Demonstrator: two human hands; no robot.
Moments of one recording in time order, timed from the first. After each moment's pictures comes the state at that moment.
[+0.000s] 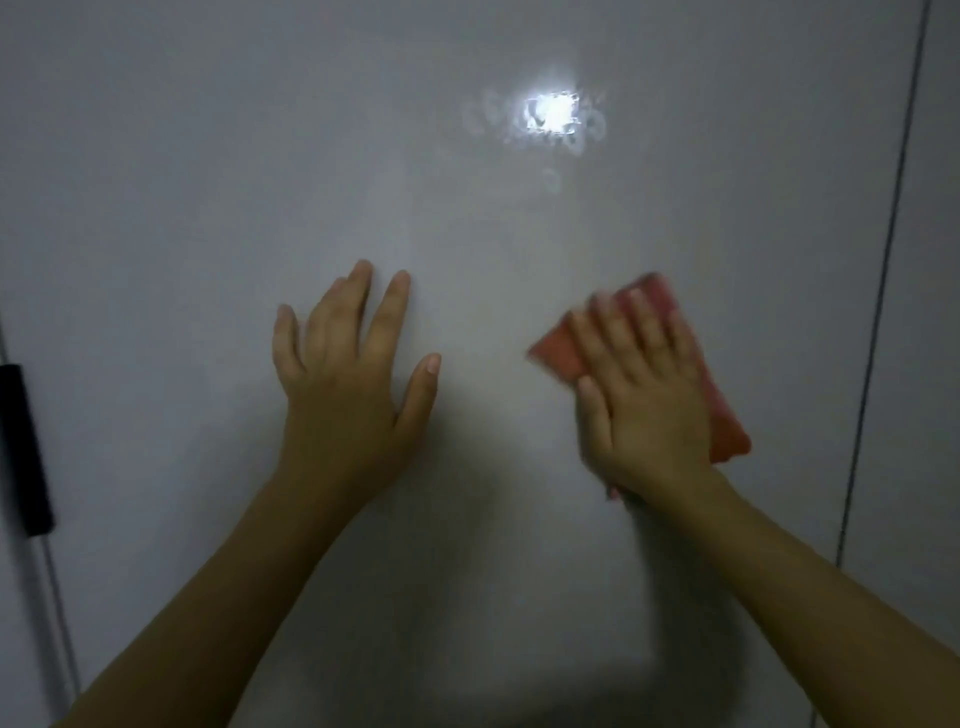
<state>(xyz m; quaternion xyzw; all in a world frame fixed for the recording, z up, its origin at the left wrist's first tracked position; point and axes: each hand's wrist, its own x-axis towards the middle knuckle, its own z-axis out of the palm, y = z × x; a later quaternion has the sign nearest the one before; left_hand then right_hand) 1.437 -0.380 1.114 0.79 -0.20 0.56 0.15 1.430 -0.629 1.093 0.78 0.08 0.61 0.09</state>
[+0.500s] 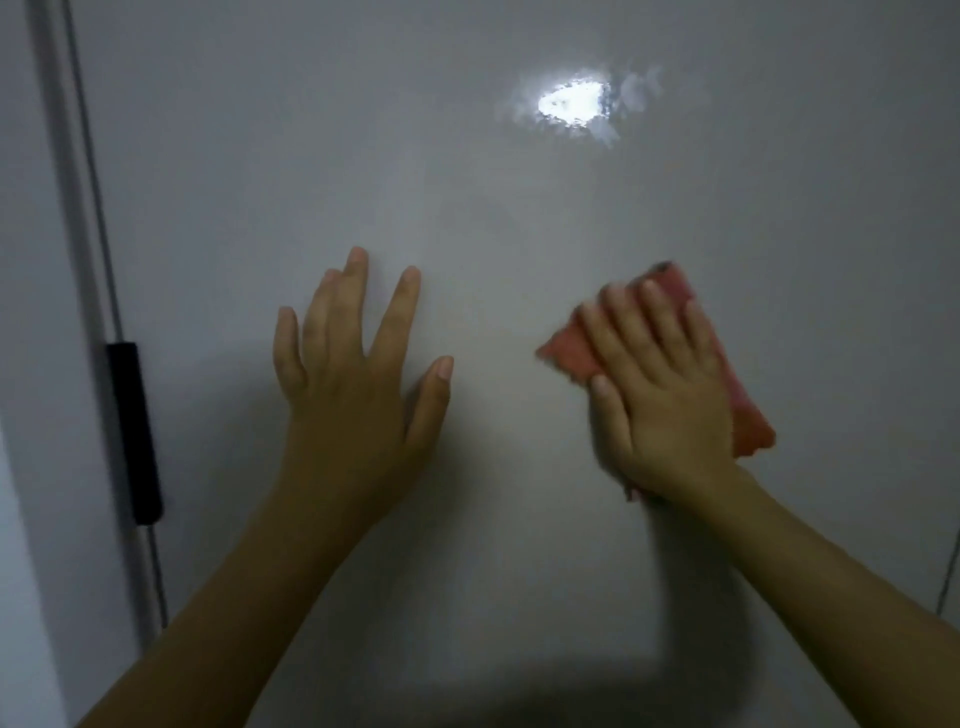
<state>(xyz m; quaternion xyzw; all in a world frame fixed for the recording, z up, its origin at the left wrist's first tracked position) 1.452 -0.294 1.099 0.78 -0.19 0.57 0.16 1.445 -0.543 1.093 0.78 0.10 0.61 0.12</state>
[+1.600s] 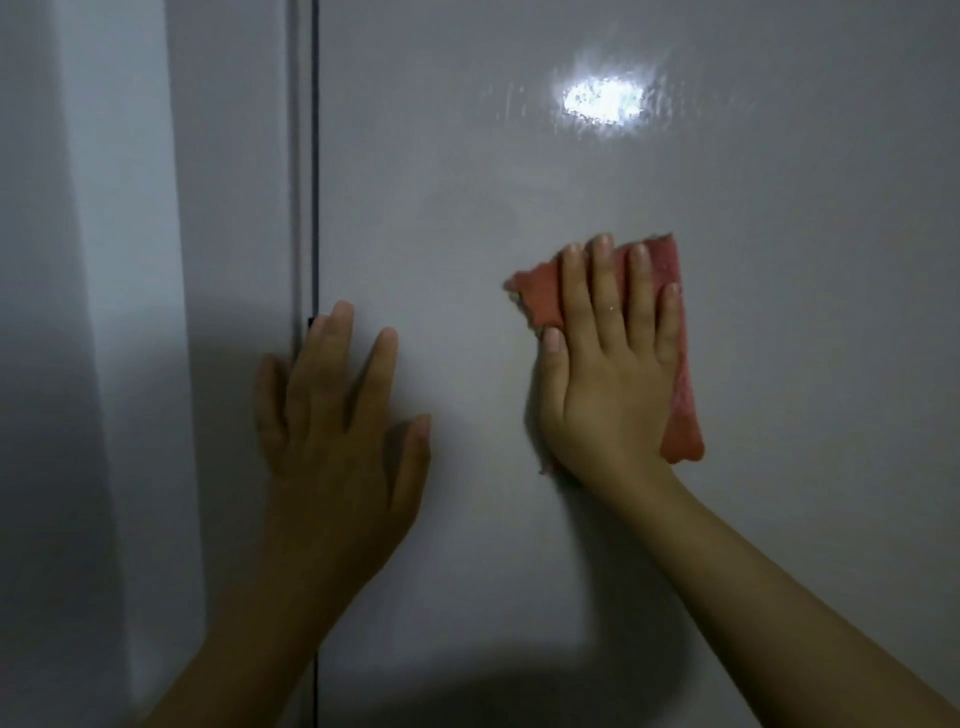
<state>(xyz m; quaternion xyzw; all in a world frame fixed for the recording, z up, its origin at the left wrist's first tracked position) 1.486 -0.158 1.048 0.76 -0.18 0.60 0.18 1.490 -0.353 1.099 0.74 0.02 0.67 0.03</state>
